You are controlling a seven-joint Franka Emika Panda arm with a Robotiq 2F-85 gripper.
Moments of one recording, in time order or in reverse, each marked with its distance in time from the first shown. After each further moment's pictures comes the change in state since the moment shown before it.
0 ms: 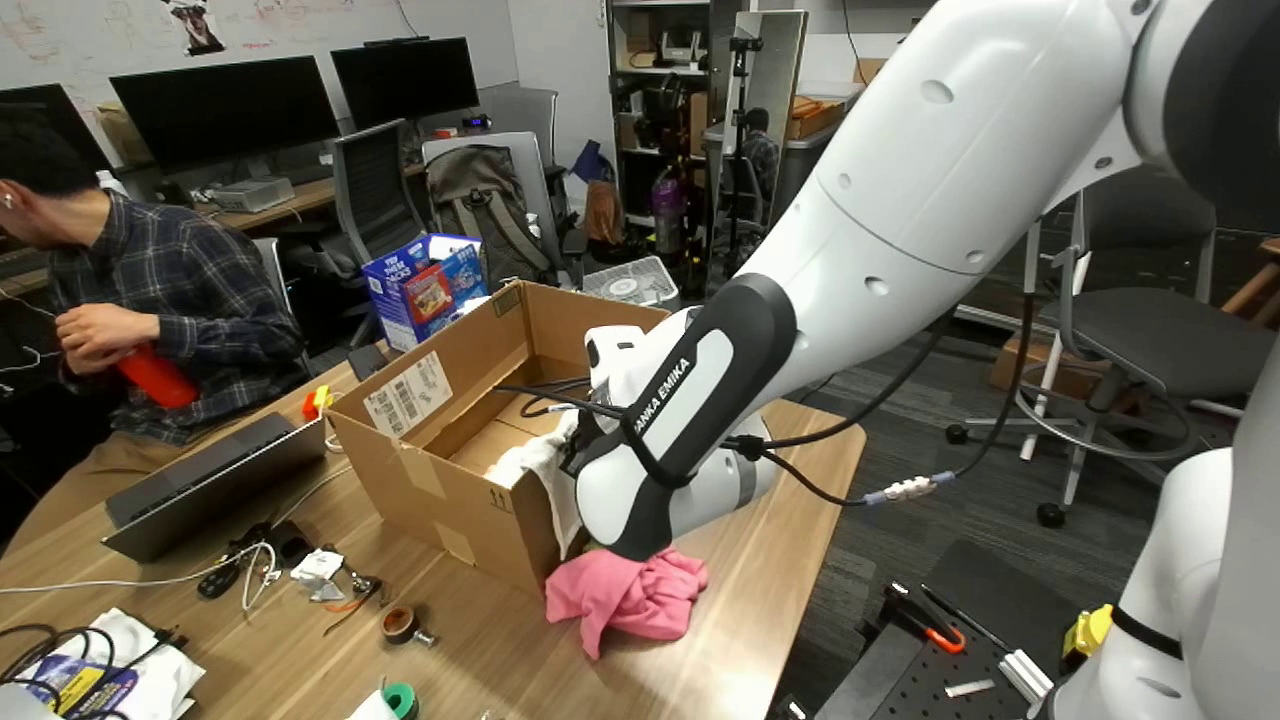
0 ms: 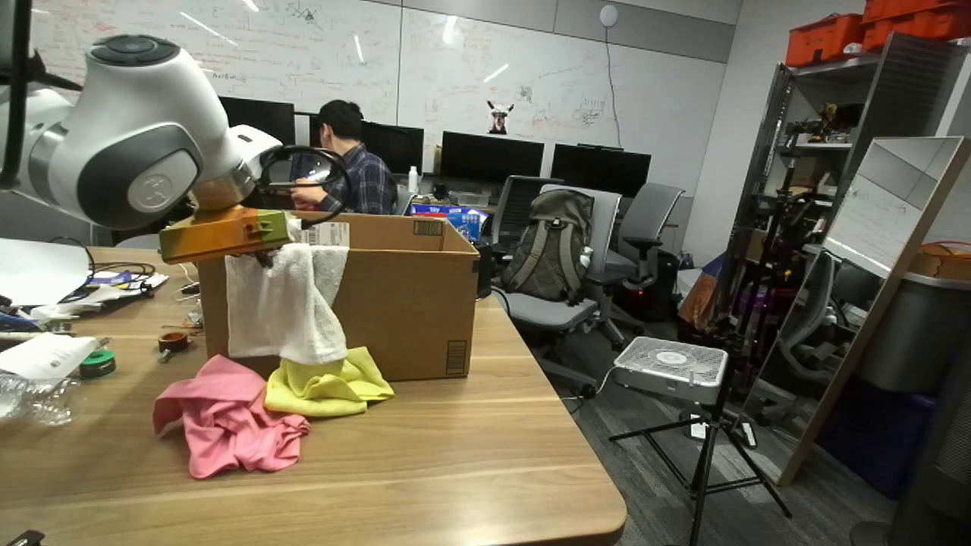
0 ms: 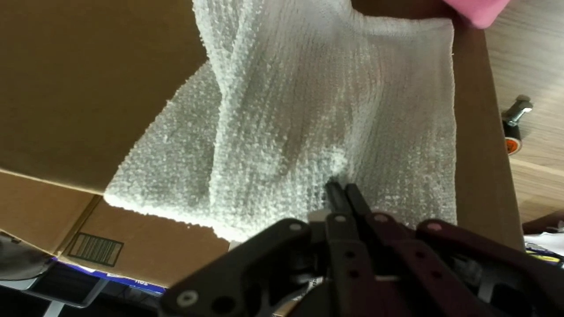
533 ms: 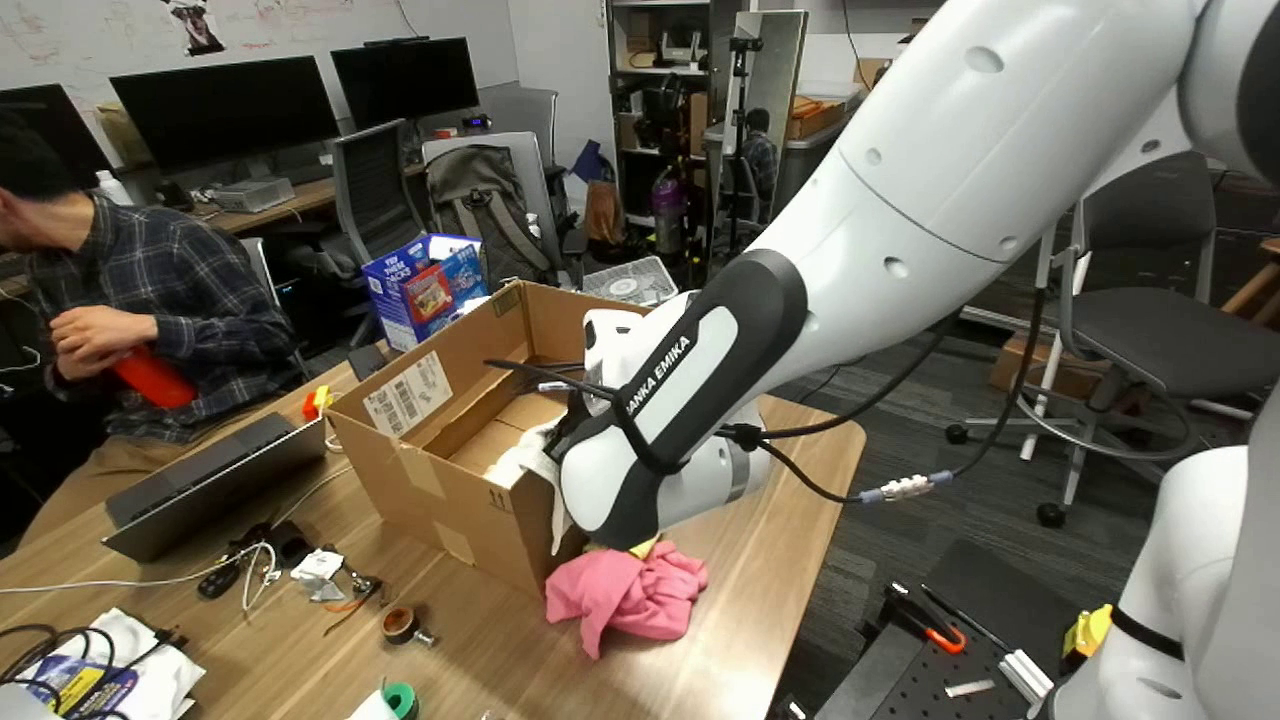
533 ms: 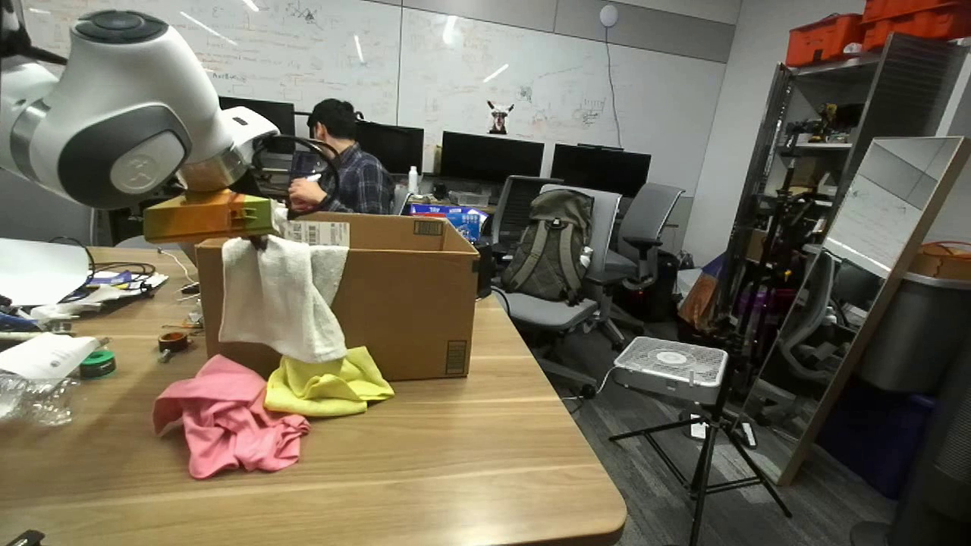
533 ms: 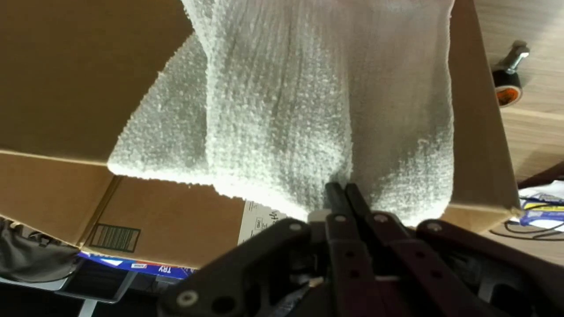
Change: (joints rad) arm 0.016 -0.046 0.015 0.010 0.063 -0.008 0.062
